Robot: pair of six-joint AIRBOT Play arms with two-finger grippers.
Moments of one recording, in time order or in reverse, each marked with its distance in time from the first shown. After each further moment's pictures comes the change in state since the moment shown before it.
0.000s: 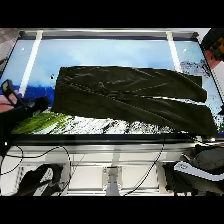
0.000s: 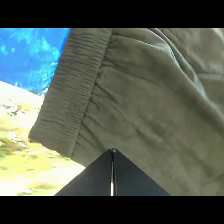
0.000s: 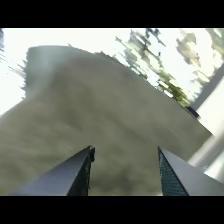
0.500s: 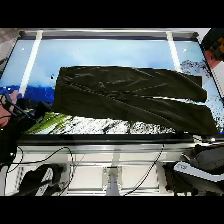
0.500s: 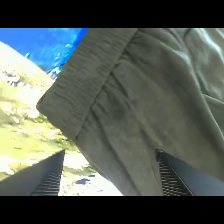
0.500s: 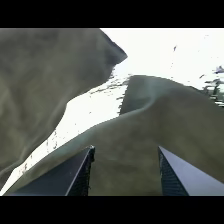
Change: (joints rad) left arm 0.004 0.075 -0.139 -0.007 -0.094 -0.200; right arm 0.048 -0.001 0.098 0.196 0.008 -0.085
